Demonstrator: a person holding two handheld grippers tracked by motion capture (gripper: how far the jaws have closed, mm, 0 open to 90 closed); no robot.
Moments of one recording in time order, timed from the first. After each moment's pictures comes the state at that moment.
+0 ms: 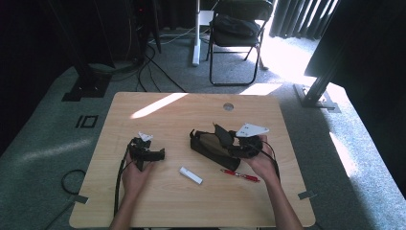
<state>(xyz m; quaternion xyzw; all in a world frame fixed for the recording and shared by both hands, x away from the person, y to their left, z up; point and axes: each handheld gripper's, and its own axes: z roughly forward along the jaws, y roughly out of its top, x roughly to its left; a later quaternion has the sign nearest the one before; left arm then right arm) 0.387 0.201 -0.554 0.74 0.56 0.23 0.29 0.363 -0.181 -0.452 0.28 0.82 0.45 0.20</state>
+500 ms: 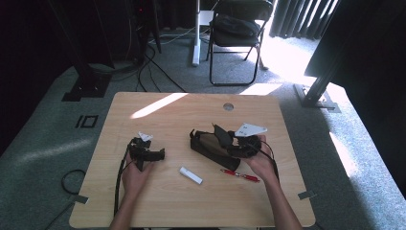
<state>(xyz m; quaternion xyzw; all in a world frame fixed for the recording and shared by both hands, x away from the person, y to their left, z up) 0.387 0.201 -0.554 0.74 0.56 0.23 0.29 0.367 -0.179 -0.456 0.28 0.83 0.45 0.20</state>
